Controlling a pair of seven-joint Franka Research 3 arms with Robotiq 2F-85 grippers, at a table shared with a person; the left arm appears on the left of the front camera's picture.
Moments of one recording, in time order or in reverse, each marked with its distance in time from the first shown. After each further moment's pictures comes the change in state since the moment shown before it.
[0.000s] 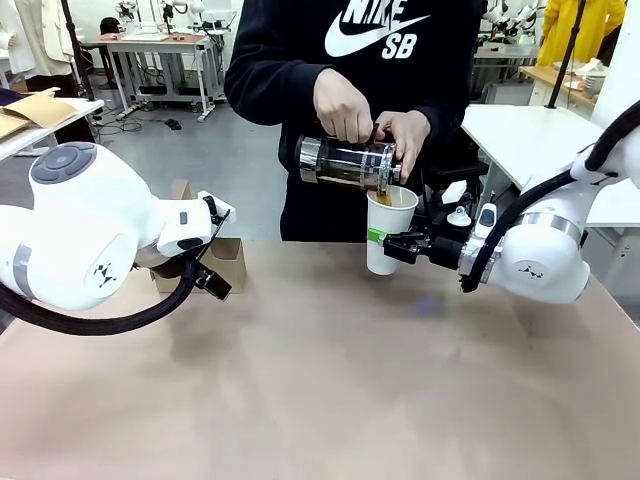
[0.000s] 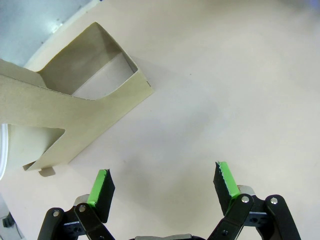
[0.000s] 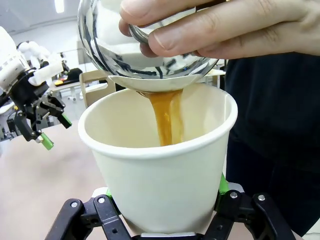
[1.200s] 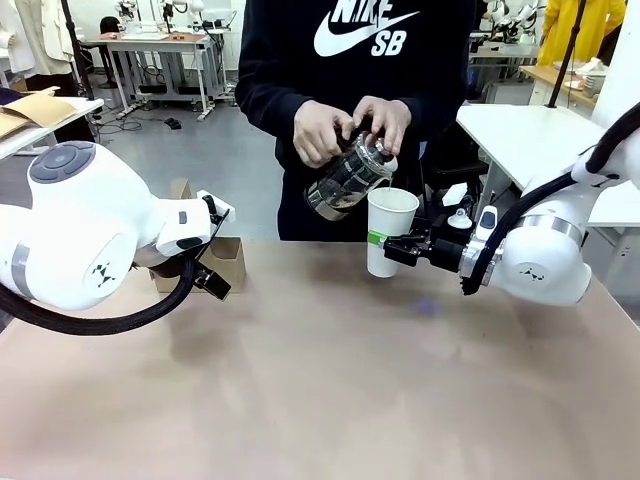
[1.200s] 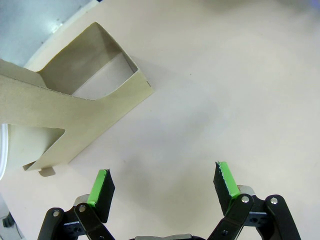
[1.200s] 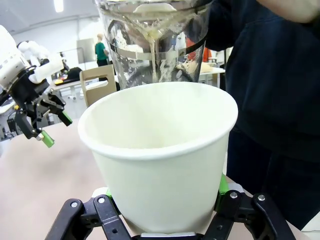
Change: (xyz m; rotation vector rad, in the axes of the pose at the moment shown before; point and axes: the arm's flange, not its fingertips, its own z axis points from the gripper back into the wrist) left arm 0.000 0.000 0.000 0.000 0.000 0.000; right arm -0.004 0.002 0.003 -0.002 0.007 -0.007
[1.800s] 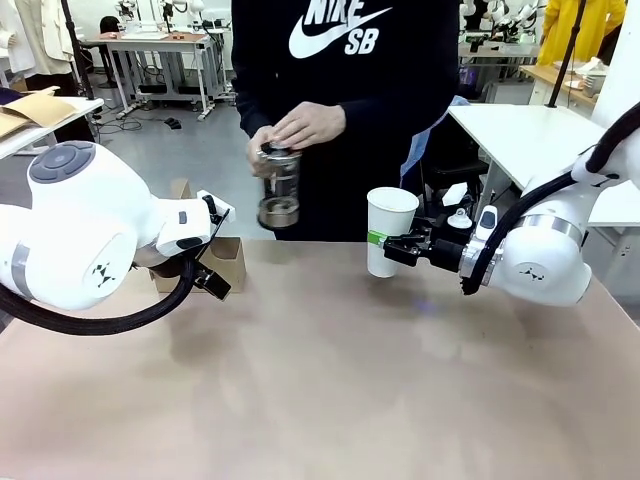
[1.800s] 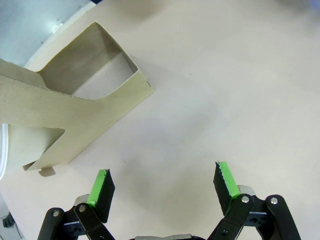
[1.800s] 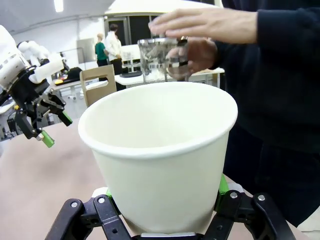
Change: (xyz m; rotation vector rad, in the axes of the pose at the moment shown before) left arm 0.000 0.000 0.000 0.000 0.000 0.000; right arm 0.000 0.000 0.000 0.000 0.000 0.000
